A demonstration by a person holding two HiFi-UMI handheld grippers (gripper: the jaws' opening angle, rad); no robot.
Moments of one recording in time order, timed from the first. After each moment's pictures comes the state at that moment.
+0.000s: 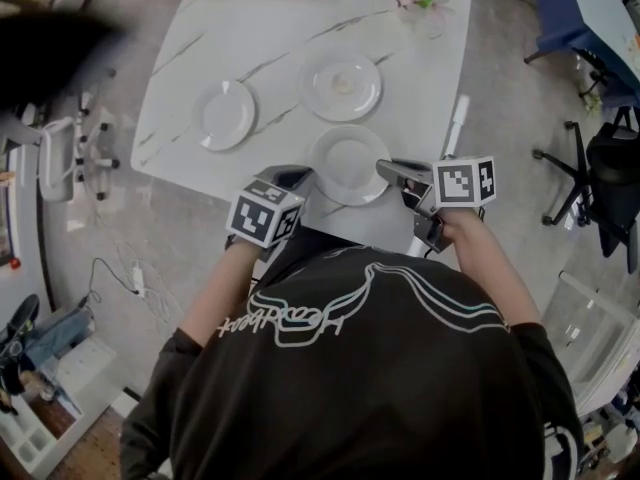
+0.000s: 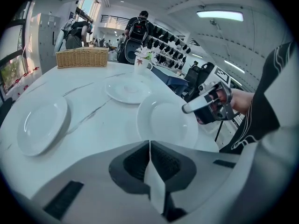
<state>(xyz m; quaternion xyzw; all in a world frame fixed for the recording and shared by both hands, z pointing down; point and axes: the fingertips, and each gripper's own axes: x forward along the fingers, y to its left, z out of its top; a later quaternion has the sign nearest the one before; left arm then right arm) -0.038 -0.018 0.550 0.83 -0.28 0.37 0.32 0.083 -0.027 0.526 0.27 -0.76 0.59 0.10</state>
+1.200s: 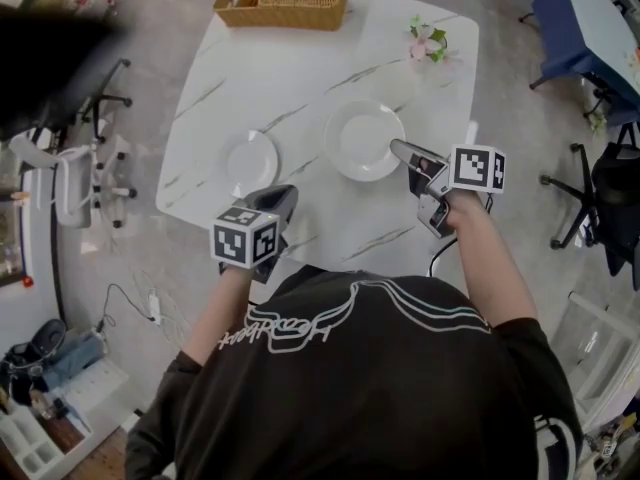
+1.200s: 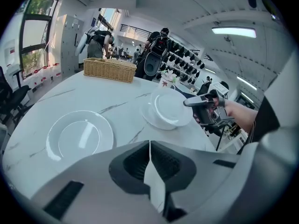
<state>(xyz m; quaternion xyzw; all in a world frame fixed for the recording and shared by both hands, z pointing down) -0.104 -0.096 0.510 0.81 -0.36 0.30 0.35 0.097 -0.160 0.488 0.34 -0.73 0.59 -0.01</state>
